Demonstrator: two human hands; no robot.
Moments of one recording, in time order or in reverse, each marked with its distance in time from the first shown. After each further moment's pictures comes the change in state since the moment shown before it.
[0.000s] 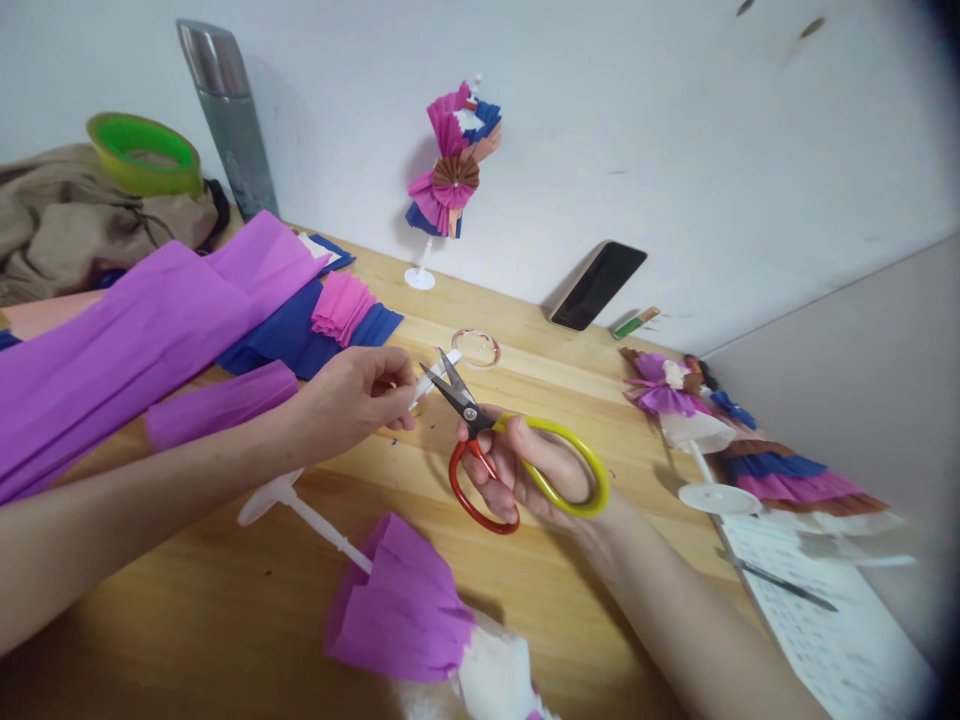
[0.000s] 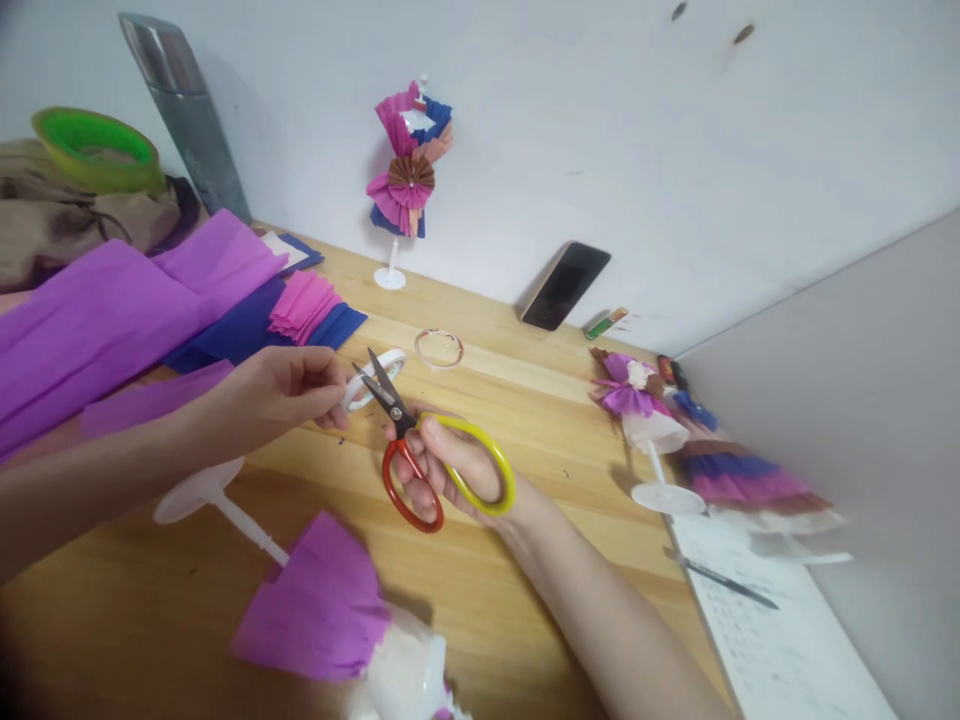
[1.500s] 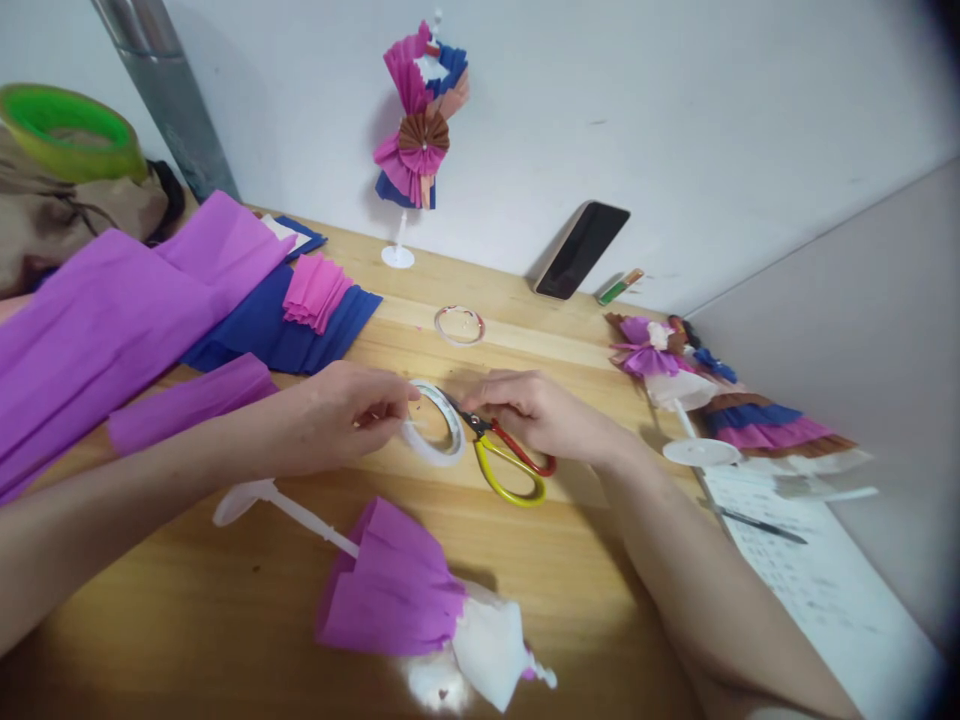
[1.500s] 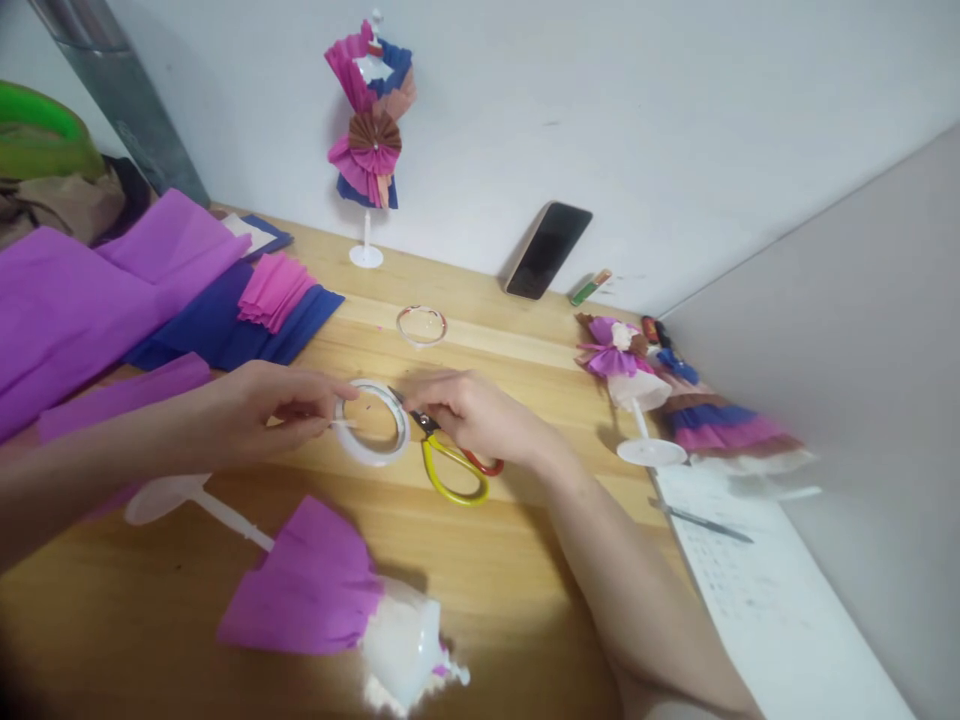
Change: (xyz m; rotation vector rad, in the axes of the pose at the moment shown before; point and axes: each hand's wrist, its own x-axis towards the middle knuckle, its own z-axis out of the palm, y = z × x) left_hand -0.002 -0.005 -0.003 0.543 -0.299 0.327; right_hand -0.004 -0.033 -0.035 -1.408 -0.006 -0.411
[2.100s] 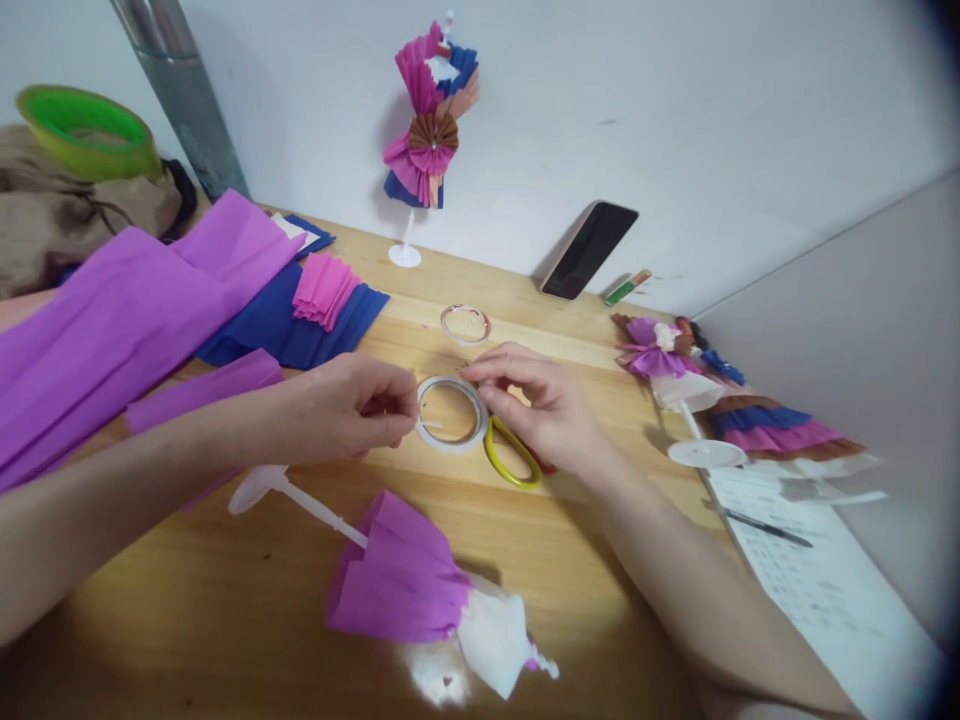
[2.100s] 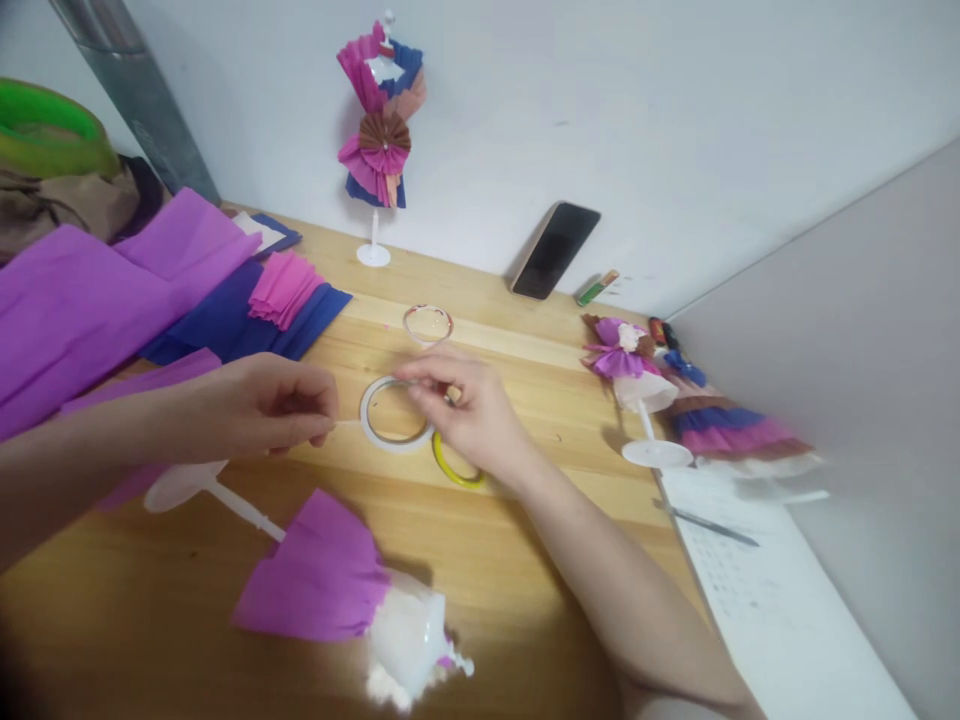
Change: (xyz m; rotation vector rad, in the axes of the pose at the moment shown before) left_hand -0.001 0.016 -0.016 -0.340 -0.156 -0.280; right_hand 0.006 -0.018 0.021 0.163 0.465 0.061
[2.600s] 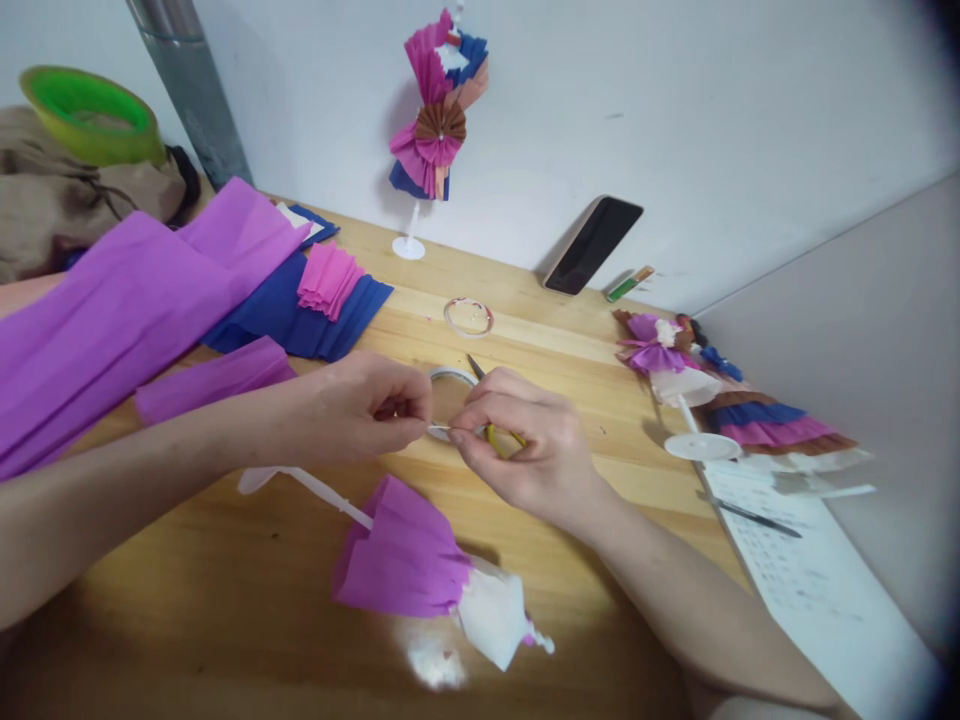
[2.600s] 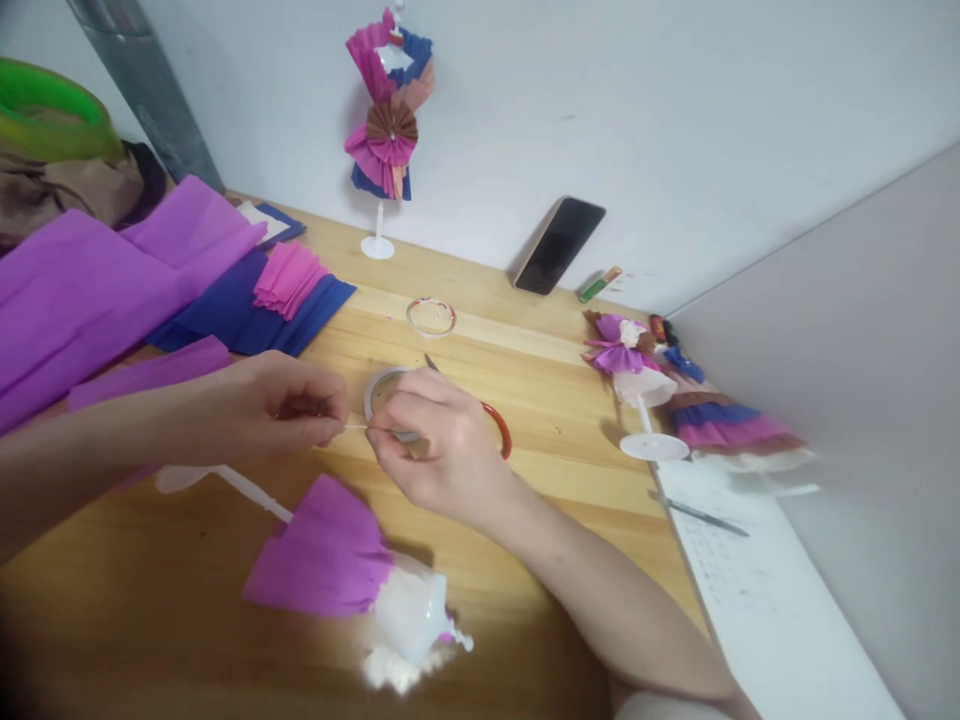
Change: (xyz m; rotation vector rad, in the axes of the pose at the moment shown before) left_hand -0.004 0.008 0.011 0.089 0.056 0.137; right_hand -0.016 -0.045 0.020 -0.085 0.051 -0.198
